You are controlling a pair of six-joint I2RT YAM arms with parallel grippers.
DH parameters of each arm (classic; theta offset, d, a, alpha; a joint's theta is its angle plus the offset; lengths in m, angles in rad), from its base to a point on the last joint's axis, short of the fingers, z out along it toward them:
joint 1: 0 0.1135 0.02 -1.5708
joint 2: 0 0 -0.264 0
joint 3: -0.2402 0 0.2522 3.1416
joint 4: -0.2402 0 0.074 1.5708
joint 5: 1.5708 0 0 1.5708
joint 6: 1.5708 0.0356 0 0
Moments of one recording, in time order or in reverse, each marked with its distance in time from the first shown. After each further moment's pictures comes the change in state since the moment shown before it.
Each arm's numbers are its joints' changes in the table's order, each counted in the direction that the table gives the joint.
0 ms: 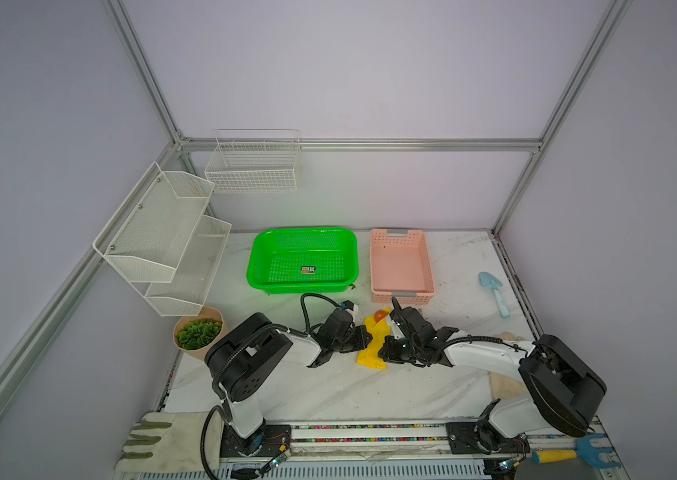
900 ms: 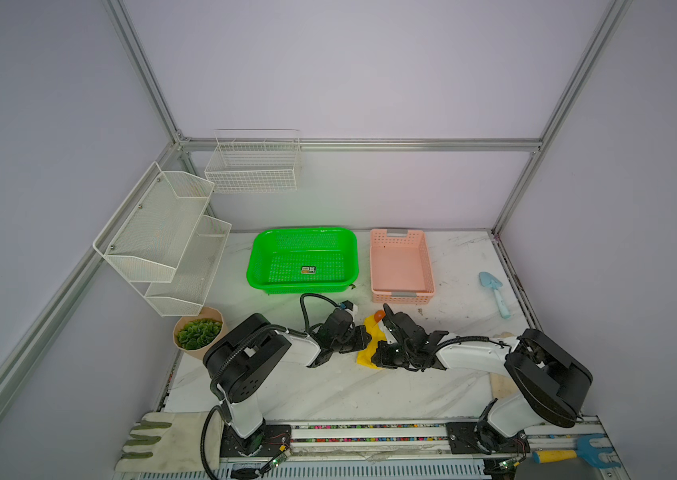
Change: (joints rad) left arm 0.000 -0.018 0.000 -0.031 -0.008 0.000; right arm 0.064 0.080 0.005 0.080 0.012 0.044
